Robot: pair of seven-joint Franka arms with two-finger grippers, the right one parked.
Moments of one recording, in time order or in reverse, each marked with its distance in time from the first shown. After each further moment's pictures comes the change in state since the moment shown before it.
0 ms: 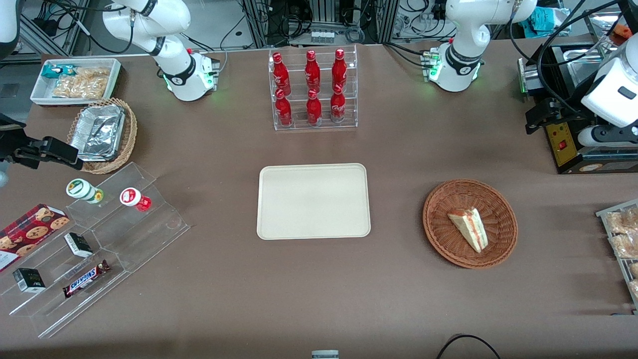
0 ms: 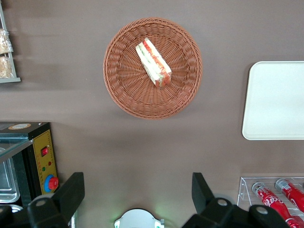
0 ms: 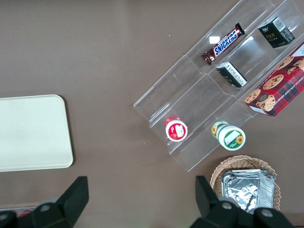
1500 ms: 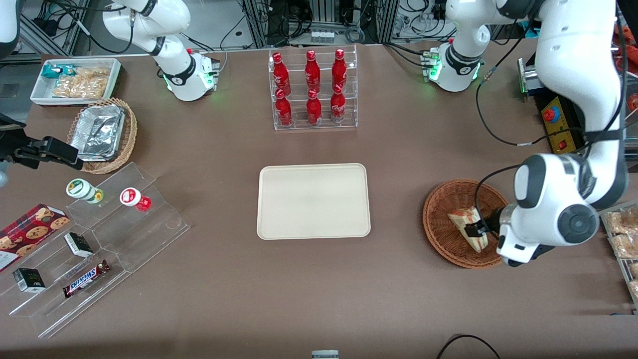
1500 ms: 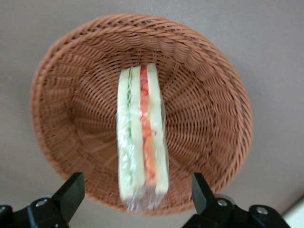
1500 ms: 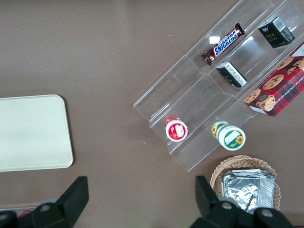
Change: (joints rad) arm -0.004 0.584 -0.008 -0.050 -0.005 0.462 -0.455
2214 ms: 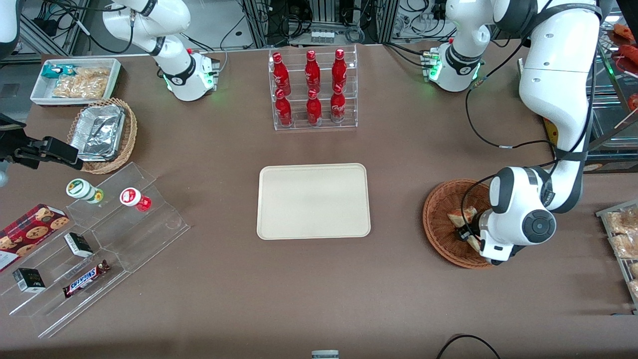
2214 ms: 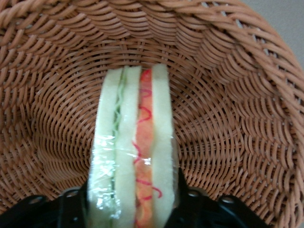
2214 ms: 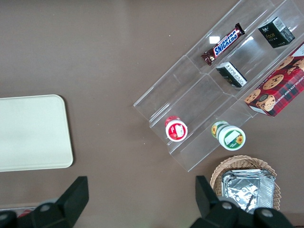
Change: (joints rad) arm 0.002 0.040 0.001 -0.151 0.000 0.224 -0.093
